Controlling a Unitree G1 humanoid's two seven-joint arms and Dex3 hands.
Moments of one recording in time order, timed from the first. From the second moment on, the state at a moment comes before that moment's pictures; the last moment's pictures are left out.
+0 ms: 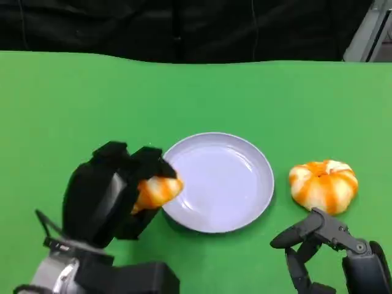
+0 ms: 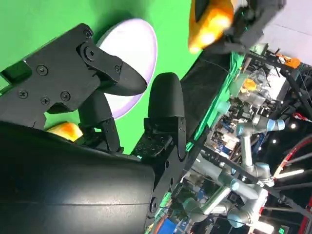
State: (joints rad) left arm -0.12 0.26 -0.29 0.11 0.80 -0.33 0.49; right arm 0.41 0.00 0.17 -0.26 -0.43 -0.45 -0.22
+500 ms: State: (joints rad) left arm -0.41 0.12 -0.41 0.48 0.84 -0.37 0.58; right arm 0.42 0.00 0.18 -0.26 -0.44 -0.45 -0.22
